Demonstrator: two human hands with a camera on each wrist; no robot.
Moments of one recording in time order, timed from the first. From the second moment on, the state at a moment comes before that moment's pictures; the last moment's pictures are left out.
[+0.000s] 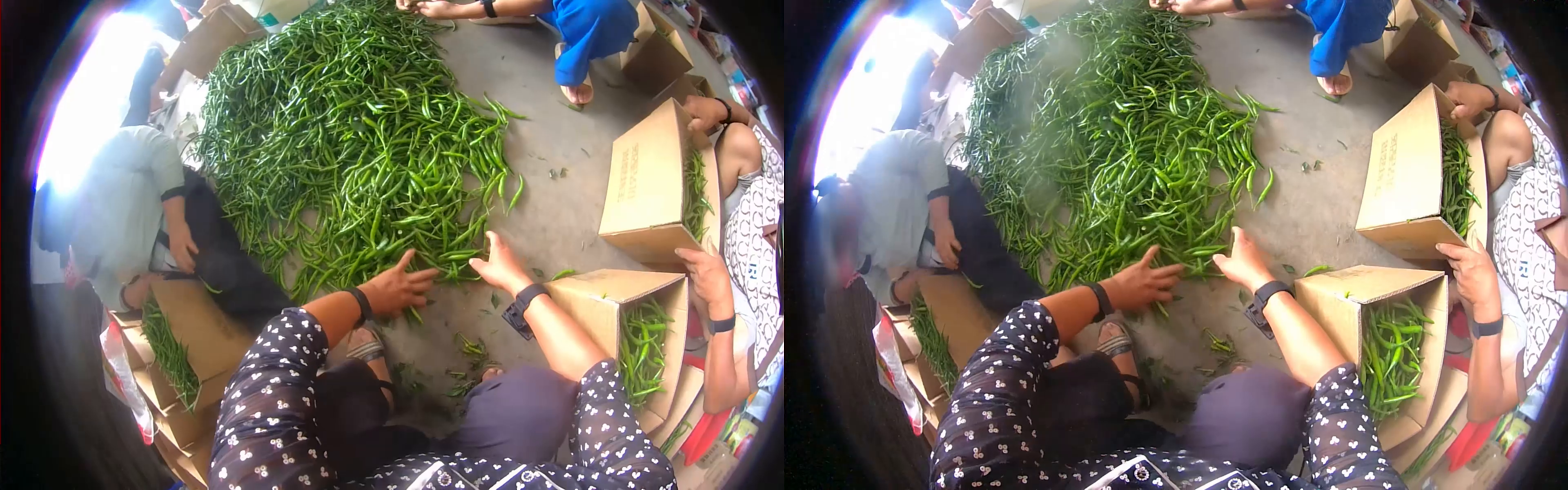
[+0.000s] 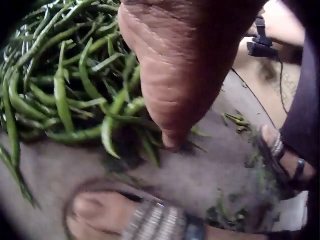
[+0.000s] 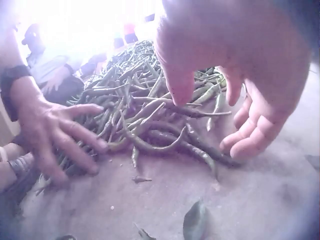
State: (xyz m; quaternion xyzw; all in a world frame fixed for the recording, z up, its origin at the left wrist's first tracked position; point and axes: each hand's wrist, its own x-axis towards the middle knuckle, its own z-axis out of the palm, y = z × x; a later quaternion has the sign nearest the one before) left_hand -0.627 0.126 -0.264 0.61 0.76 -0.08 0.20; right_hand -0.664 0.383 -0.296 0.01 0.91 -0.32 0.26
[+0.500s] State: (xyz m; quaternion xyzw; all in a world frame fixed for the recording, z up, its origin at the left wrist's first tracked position) left_hand -0.716 0.024 -0.275 0.24 0.94 -0.19 0.18; right_hand -0.753 0.353 -0.166 -0.17 0.92 -0.28 0.19
